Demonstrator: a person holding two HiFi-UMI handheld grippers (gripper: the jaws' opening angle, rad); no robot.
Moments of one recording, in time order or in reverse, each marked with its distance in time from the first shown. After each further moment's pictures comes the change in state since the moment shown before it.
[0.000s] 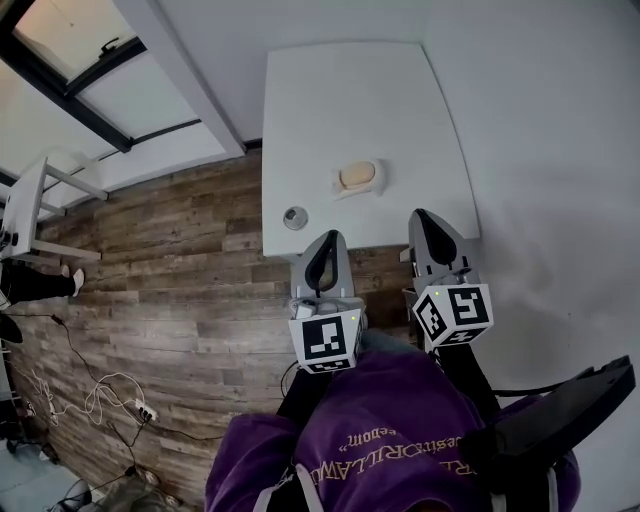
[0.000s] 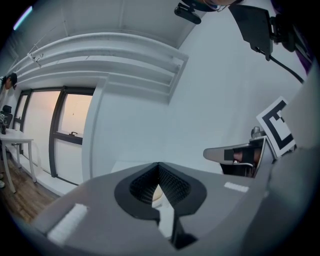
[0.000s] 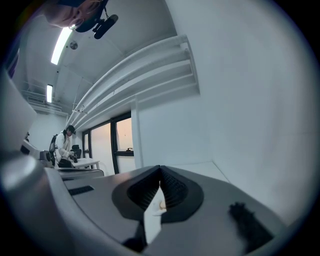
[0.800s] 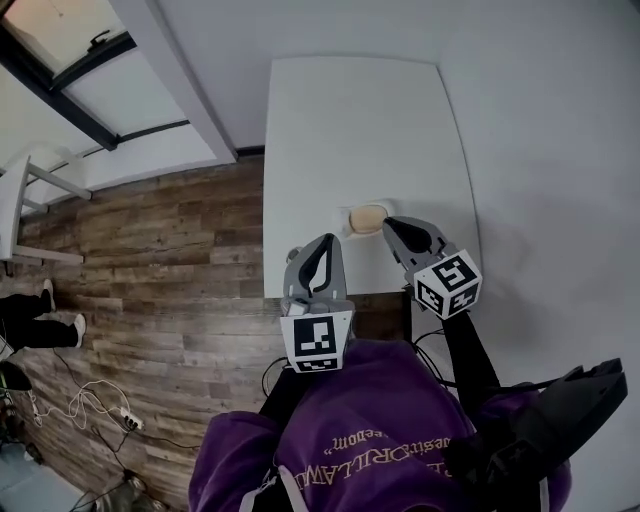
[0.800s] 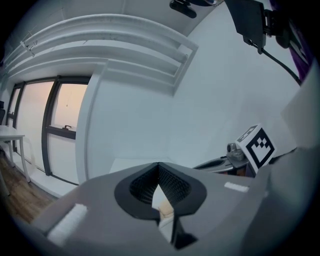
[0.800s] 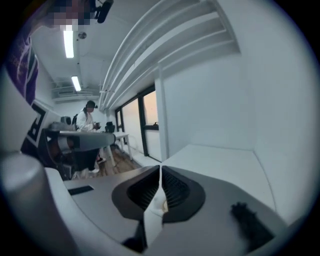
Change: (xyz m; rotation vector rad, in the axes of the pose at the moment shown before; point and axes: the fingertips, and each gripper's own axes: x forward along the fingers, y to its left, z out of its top) left arm 0.097 0.066 -0.014 -0.009 0.062 -0.045; right arm 0.146 0.006 -0.076 -0.139 0.298 0.395
